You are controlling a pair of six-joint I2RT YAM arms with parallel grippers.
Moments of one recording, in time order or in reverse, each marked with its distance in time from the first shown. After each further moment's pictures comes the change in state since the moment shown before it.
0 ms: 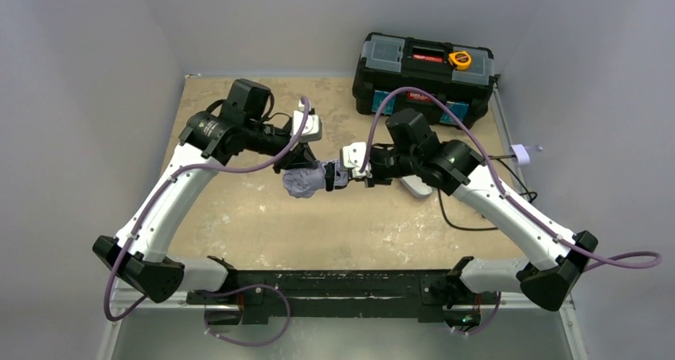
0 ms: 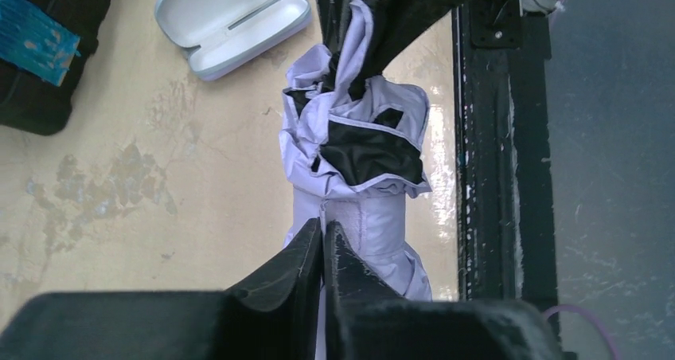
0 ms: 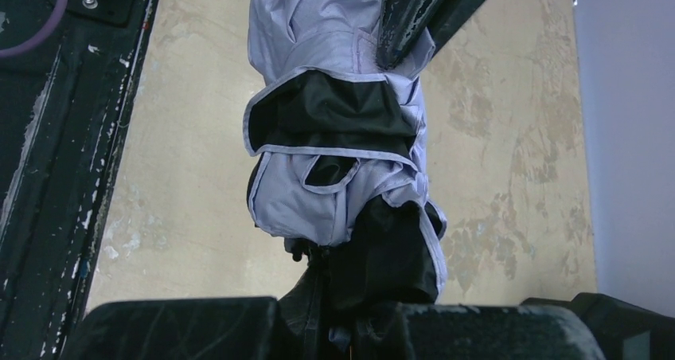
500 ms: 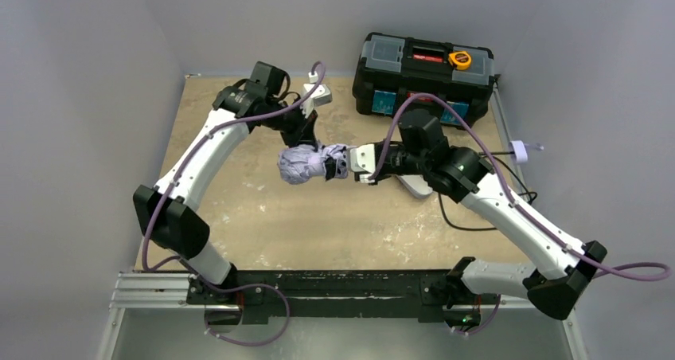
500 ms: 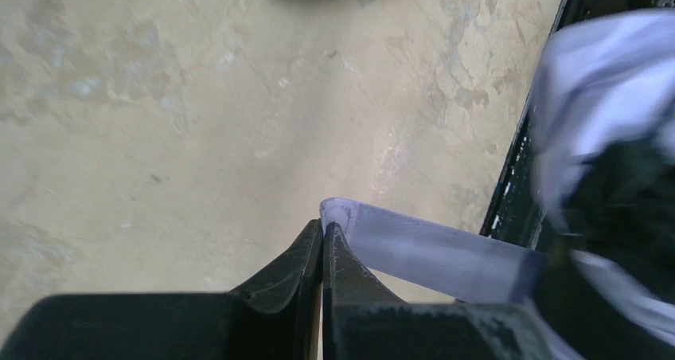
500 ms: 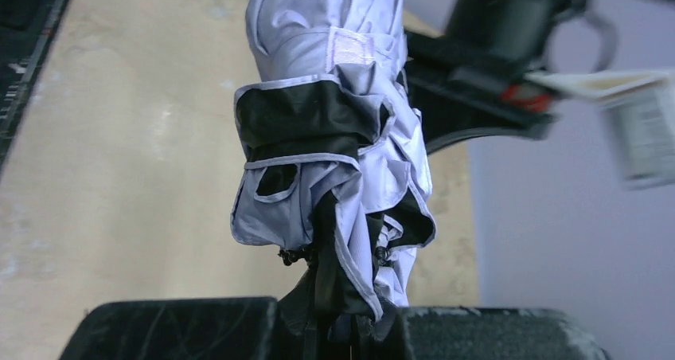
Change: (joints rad) left arm 0.082 0.258 0.108 0.063 -0.138 -0.225; right arm -0.004 -0.051 -0.056 0.140 0.013 -0.085
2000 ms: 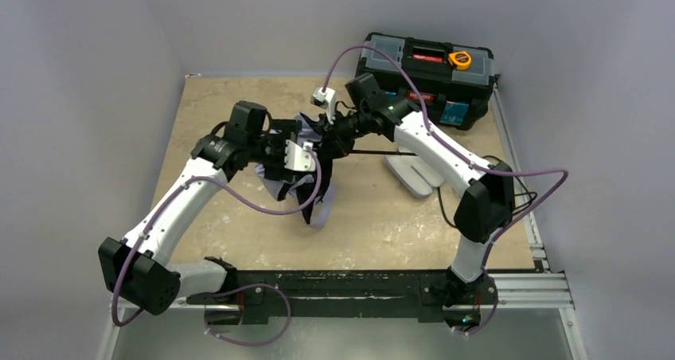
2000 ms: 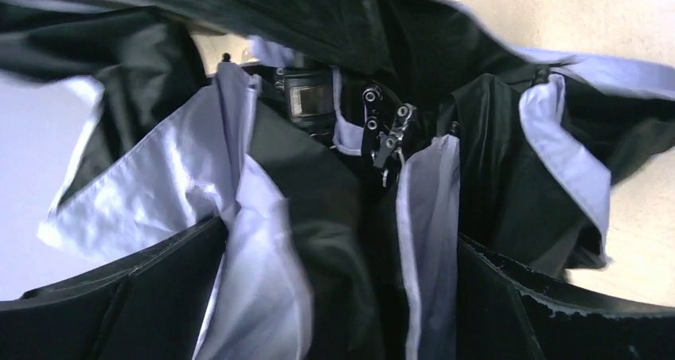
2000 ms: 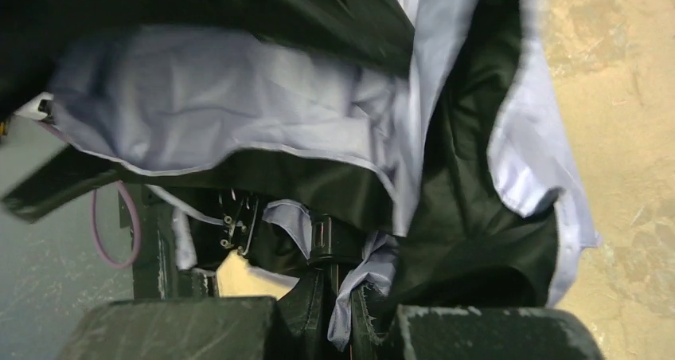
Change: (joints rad) left arm 0.014 -0.340 -0.470 0.253 -0.217 0.790; right arm -0.126 0.631 0.435 -0.091 -0.249 0.714
